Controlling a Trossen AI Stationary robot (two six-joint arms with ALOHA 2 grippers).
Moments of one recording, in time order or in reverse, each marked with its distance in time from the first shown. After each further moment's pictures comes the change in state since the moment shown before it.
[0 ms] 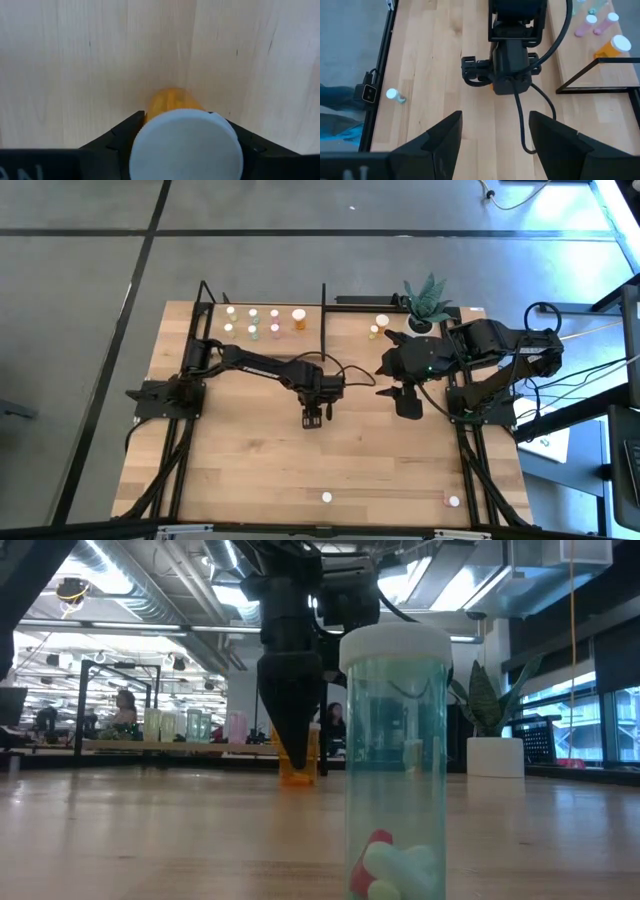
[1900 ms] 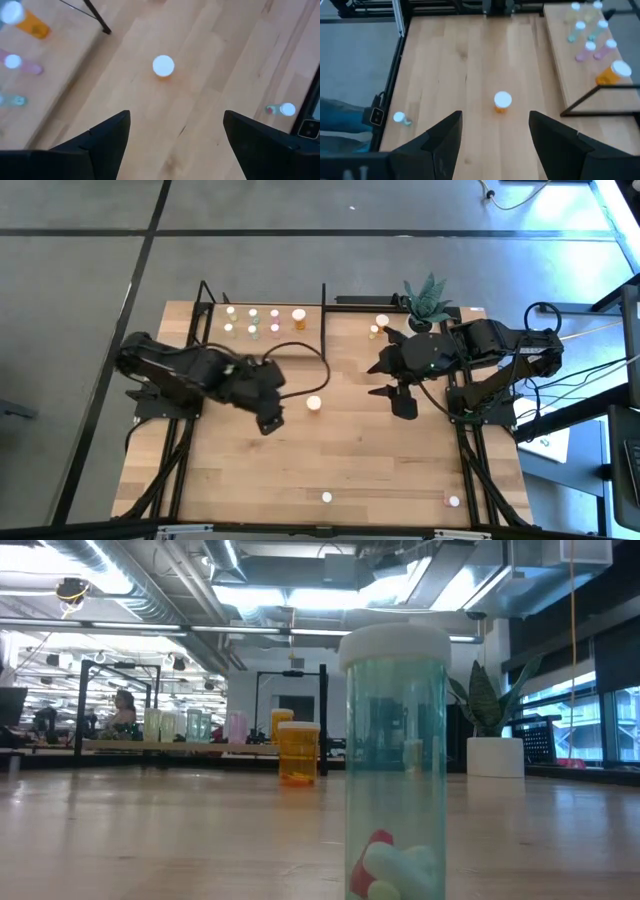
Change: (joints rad) left arm -0.353 -0.491 0.344 -0.620 -0.384 -0.717; right arm 0.000 0.001 0.000 0.112 0.000 -0.005
